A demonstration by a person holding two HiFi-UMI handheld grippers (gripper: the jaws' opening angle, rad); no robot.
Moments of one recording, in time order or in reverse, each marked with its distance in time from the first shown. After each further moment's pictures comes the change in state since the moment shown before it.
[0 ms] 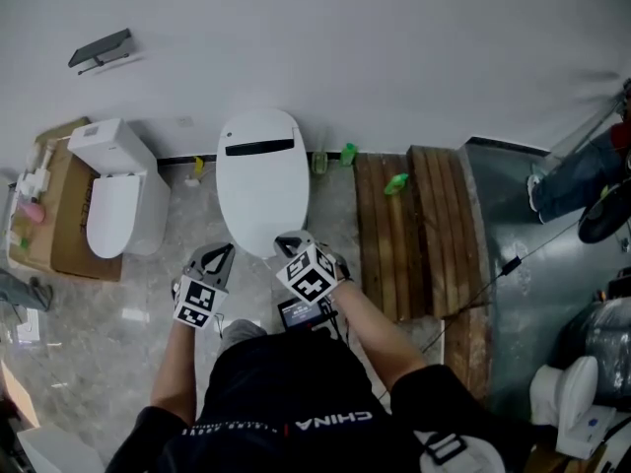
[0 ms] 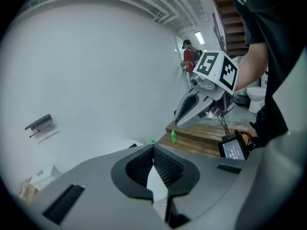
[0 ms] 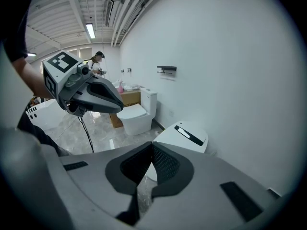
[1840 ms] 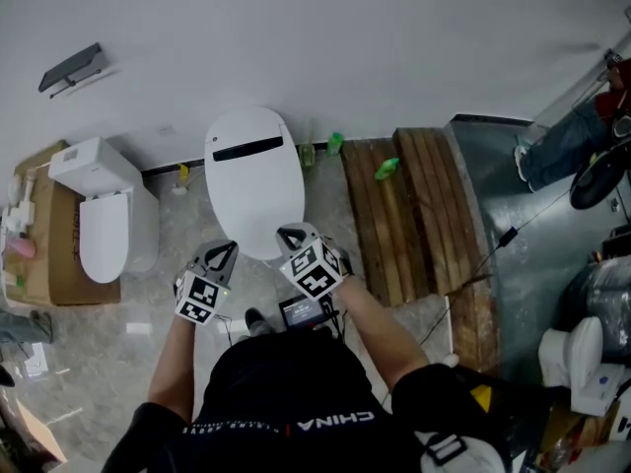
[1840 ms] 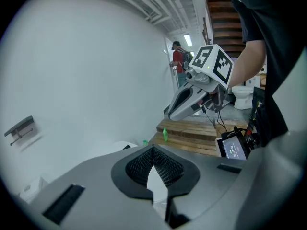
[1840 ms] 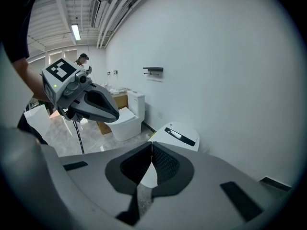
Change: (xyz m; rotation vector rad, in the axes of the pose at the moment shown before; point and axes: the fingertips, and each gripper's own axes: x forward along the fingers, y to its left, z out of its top) left arm 0.026 0.039 -0.014 0.070 -0.006 -0.168; right arm 0.025 -0.024 0.031 0.104 -0.020 -0.129
